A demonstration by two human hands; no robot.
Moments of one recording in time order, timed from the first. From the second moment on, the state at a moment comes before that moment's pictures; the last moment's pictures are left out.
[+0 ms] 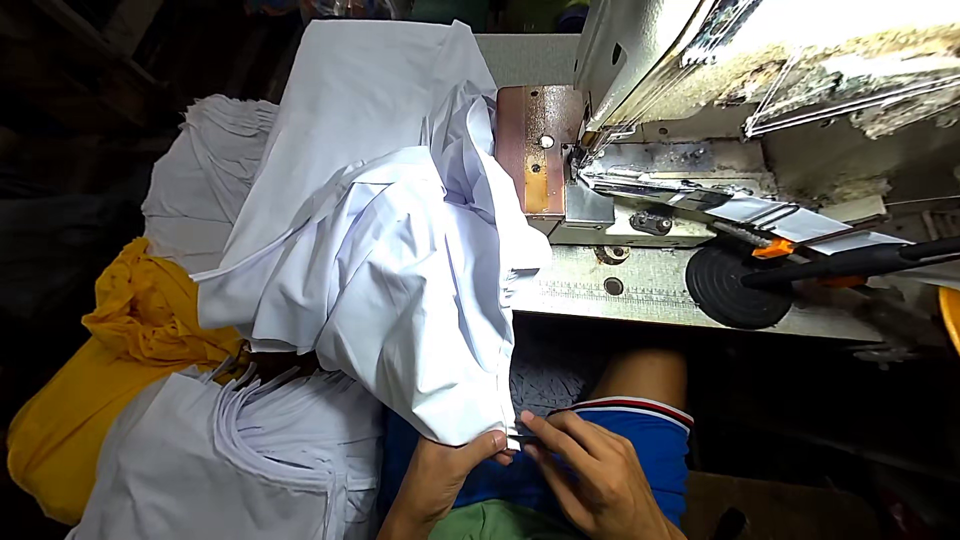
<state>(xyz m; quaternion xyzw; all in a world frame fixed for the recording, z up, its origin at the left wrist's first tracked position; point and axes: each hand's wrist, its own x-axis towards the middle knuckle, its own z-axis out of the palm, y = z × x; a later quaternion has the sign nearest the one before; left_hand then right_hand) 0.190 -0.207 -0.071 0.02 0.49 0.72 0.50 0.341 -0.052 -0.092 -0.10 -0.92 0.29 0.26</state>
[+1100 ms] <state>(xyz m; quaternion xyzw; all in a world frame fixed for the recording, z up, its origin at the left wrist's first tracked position) 0.193 -0.202 -0.068 0.01 0.51 0.70 0.50 0.345 -0.052 -0.104 -0.10 -0.80 0.55 0.20</state>
